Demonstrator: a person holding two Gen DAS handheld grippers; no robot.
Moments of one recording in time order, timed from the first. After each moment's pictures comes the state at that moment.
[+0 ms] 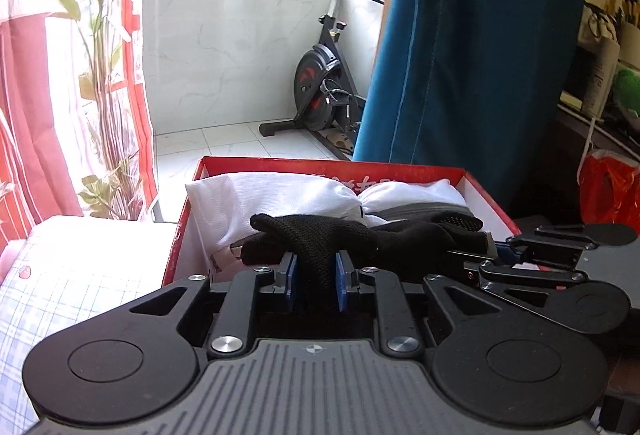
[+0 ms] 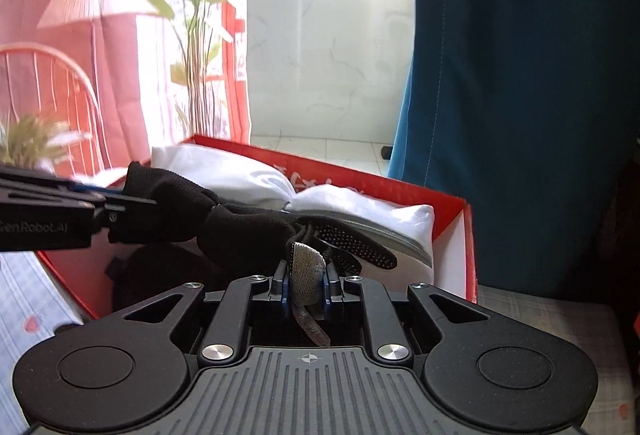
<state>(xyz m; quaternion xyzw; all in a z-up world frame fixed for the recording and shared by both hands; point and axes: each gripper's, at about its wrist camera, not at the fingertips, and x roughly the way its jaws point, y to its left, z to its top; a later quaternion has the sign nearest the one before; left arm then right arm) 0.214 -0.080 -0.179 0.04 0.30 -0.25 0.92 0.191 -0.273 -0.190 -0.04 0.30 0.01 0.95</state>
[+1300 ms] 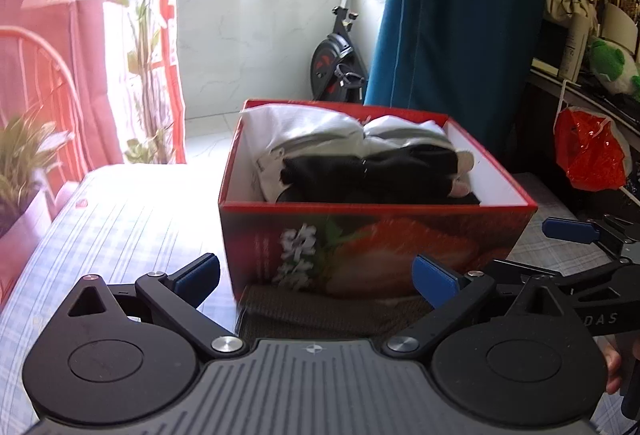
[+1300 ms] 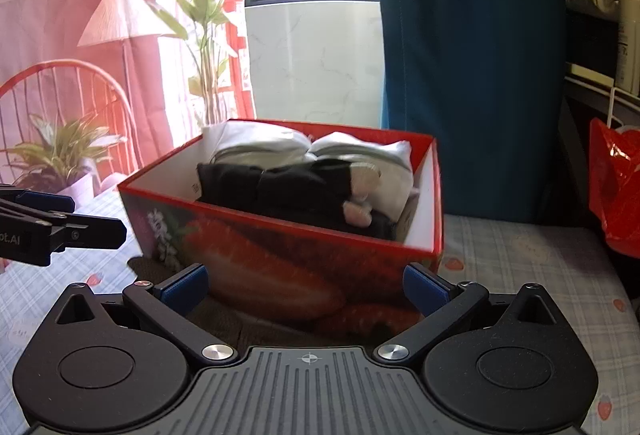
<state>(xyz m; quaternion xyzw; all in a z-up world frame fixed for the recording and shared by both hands) 0.106 -0.019 -0.186 0.04 0.32 -0.22 0.92 0.052 -0.261 -0.195 0.02 0.28 0.01 0.96</state>
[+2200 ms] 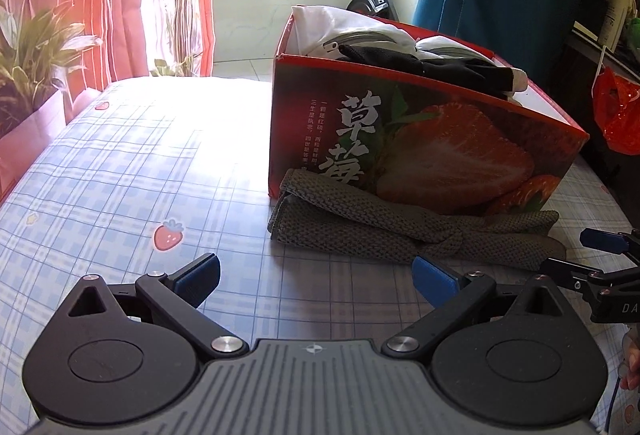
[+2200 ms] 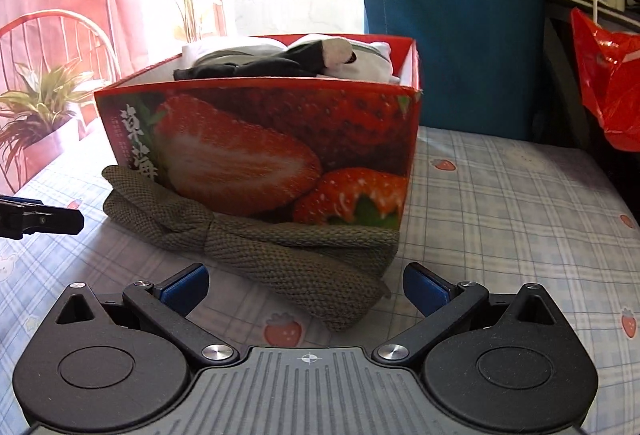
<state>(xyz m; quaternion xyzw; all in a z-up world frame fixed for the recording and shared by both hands) 0.103 0.014 -0.255 0.02 0.38 -0.18 0.91 0.028 -0.278 -0.262 0.04 0.34 0.00 0.94</state>
